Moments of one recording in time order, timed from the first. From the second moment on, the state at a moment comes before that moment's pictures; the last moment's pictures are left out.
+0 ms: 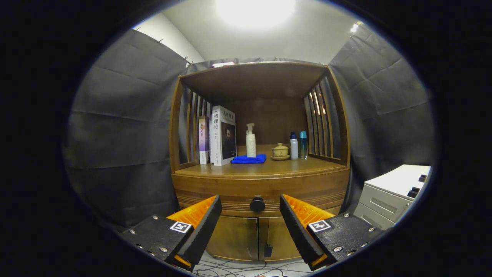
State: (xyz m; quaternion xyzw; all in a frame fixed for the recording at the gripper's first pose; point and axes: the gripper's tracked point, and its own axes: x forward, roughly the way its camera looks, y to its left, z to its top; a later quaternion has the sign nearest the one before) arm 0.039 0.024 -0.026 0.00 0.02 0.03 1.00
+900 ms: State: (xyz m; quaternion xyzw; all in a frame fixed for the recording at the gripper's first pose) arm 0.141 0.043 -0.090 0.02 0.10 0.03 0.99
